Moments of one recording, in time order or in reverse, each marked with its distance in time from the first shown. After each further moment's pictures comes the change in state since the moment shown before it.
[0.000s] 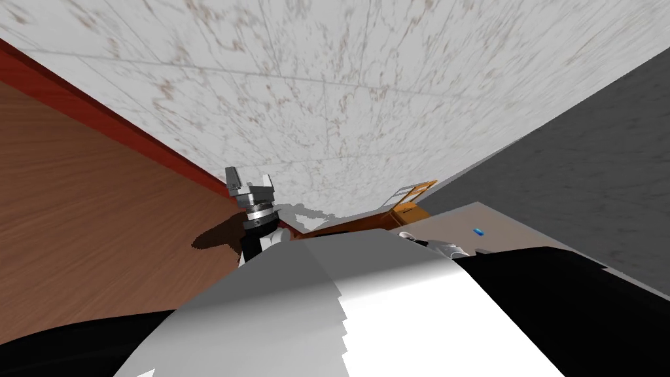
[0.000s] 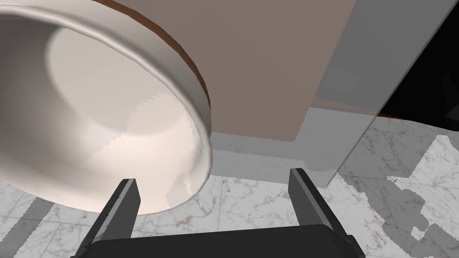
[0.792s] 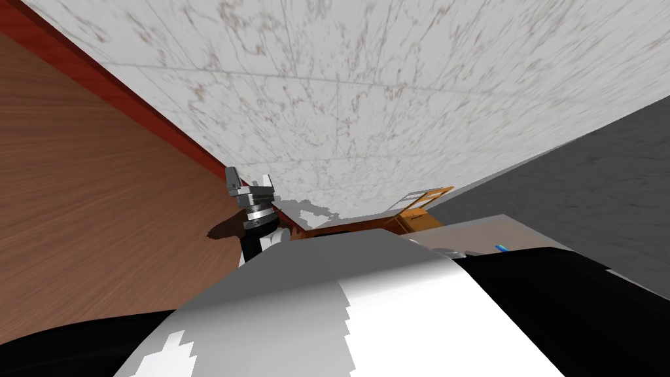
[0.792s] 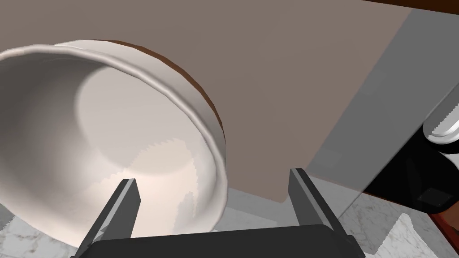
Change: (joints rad) left arm 0.000 0.000 0.000 0.000 0.000 0.000 0.000; right arm -0.012 0.045 0.155 0.152 0.041 0.004 0.039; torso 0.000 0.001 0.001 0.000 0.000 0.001
